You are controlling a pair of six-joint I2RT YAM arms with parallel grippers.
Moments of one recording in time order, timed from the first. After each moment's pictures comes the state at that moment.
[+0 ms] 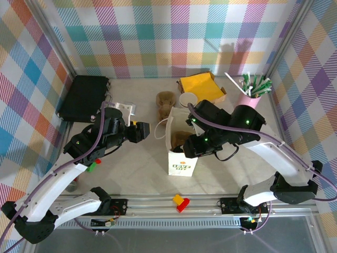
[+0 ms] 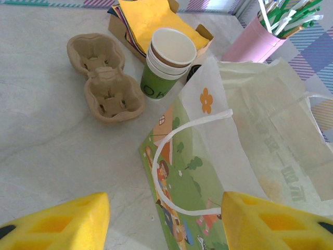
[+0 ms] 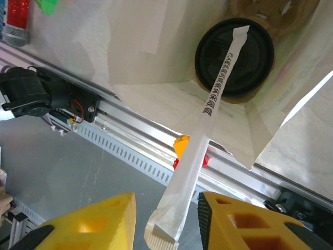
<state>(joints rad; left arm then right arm) -0.67 0.96 1.17 -0.76 -0.02 -0.43 1.06 1.40 1.89 -1.62 -0.12 0.71</state>
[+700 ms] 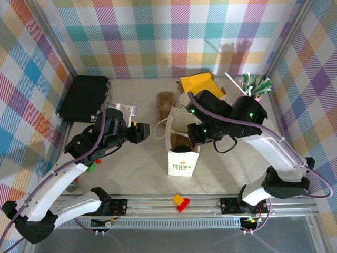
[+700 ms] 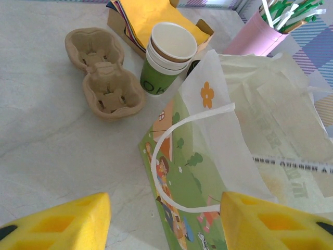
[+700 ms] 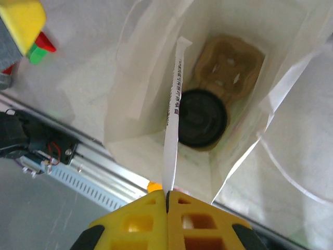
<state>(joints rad) -0.67 0.96 1.15 -0.76 -0.01 -0.43 1.05 1.52 2.16 -1.69 0.11 0.62</state>
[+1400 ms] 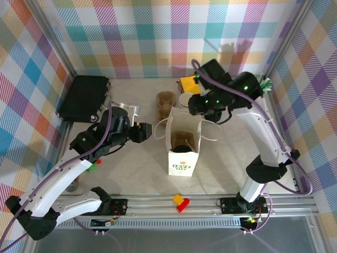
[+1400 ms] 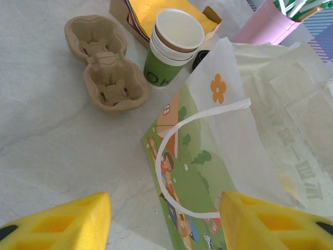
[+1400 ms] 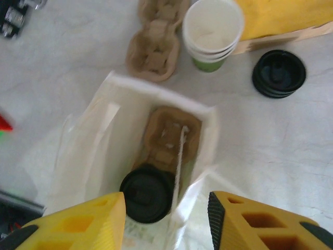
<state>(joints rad) -0.67 1.01 1.15 -0.76 -0.02 -0.43 0.69 1.71 2.38 -1.68 0.11 0.42</state>
